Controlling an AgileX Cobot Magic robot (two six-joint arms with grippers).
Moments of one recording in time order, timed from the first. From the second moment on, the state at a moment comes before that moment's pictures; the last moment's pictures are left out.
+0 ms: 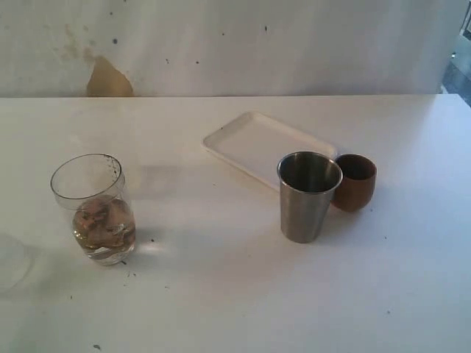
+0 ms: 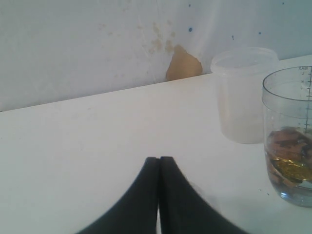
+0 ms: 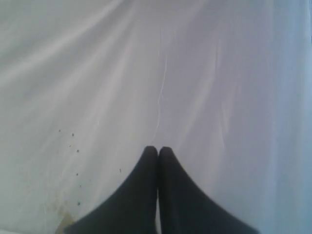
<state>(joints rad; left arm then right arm) 0.02 0.00 0.00 0.01 0.24 0.19 0.05 0.12 -0.43 -1.08 -0.17 1.14</state>
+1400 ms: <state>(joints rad) 0.02 0.00 0.00 0.01 0.24 0.19 0.05 0.01 -0.01 -0.10 0.19 0.03</state>
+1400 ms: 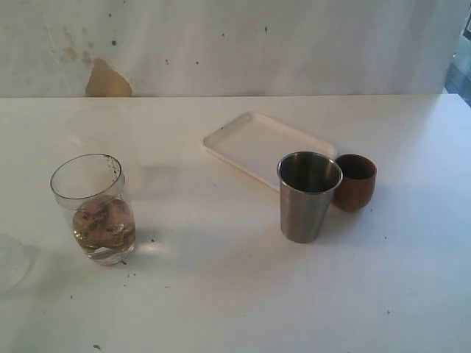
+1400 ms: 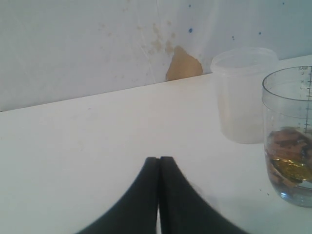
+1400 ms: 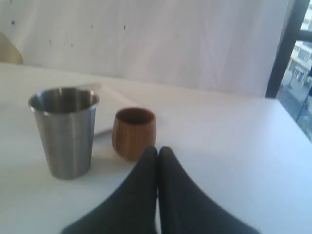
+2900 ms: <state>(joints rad) 0.02 0.10 -0.19 -0.26 -0.06 -0.15 0.05 0.01 0.00 -0.02 0.32 -0.02</state>
